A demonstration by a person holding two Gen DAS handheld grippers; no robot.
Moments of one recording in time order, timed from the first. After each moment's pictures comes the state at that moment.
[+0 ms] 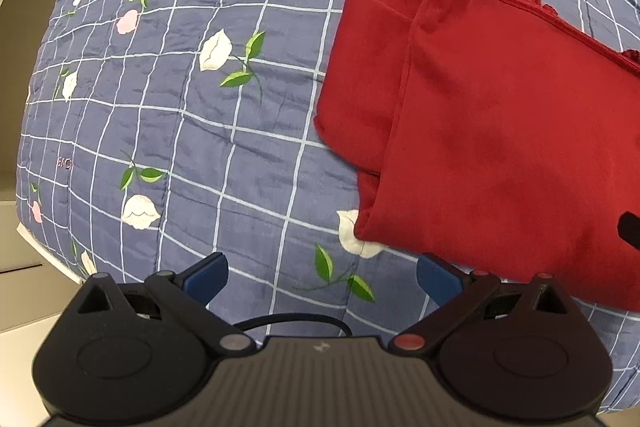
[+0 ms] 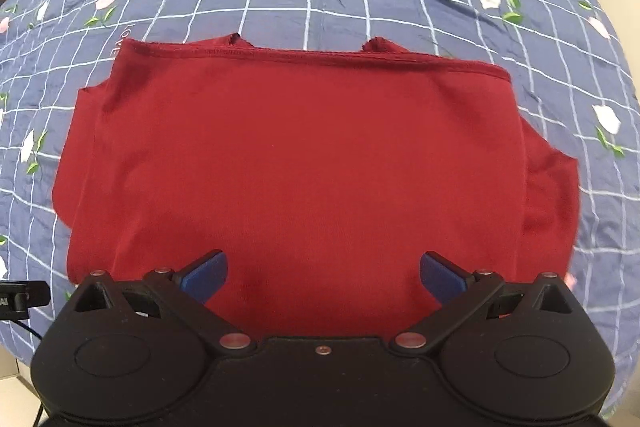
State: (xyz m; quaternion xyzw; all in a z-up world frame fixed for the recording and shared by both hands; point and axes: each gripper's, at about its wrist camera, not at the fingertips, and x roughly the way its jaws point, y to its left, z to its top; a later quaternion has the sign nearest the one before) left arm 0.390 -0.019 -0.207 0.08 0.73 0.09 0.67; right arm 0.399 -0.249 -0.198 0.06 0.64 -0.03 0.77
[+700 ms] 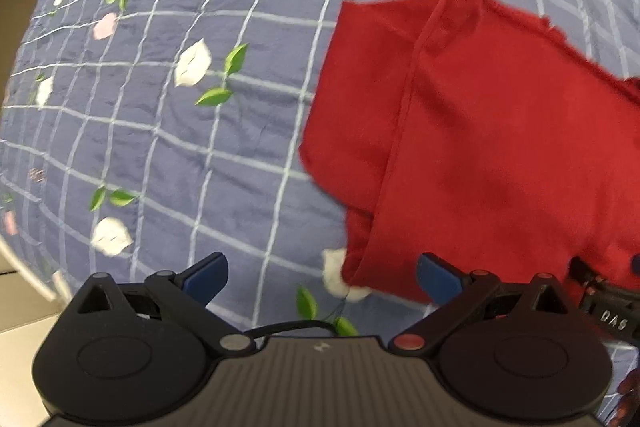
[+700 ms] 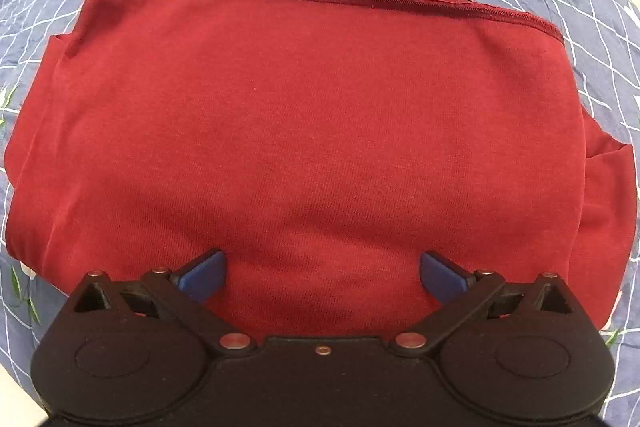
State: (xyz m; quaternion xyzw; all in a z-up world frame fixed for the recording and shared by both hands) left arm 0.406 -0.007 -0.229 0.04 0.71 0.07 0.70; right arm 0.383 -0.245 -0.264 0.03 0.64 -0.01 0.77
